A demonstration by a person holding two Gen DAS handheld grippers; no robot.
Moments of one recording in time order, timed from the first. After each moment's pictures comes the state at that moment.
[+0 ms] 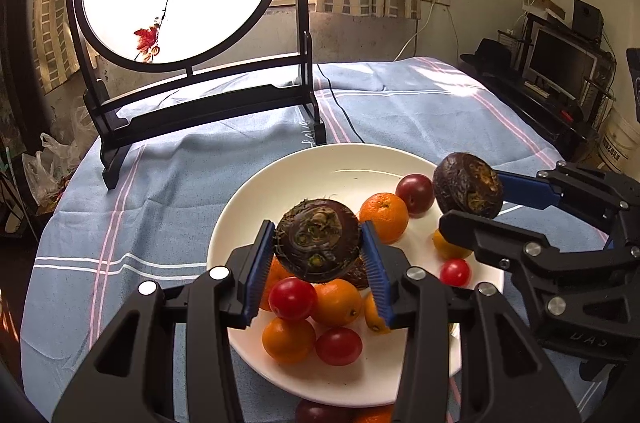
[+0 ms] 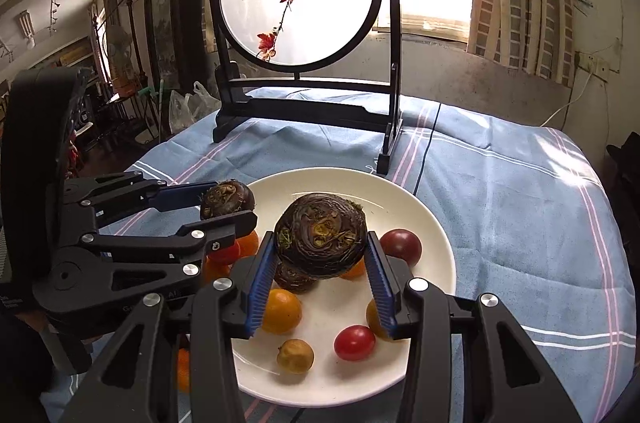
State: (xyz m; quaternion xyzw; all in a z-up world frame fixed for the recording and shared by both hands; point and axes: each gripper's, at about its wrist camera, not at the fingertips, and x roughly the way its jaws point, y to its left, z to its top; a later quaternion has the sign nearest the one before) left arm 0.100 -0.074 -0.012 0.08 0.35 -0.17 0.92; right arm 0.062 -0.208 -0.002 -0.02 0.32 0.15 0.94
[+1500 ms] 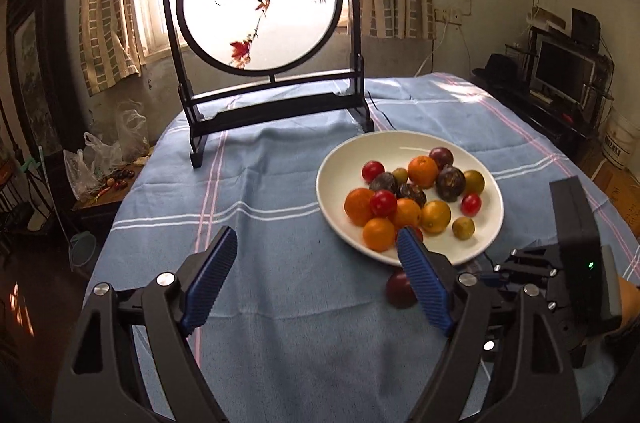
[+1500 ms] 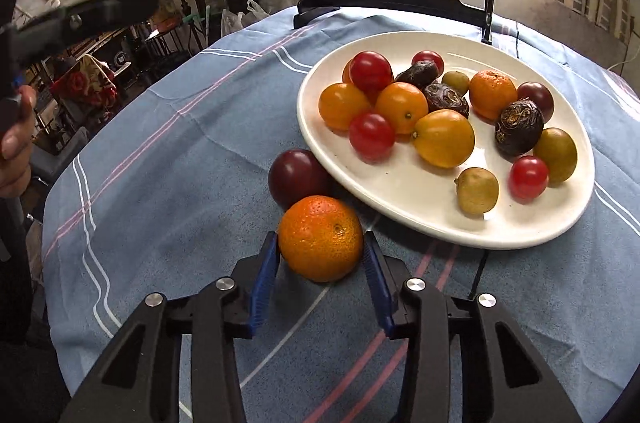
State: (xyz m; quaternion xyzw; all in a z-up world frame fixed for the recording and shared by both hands) left arm -0.007 0.040 0.019 0.09 0.32 -0.15 0.93; right arm -0.018 -0.133 -0.077 -0.05 0.43 0.23 0.87
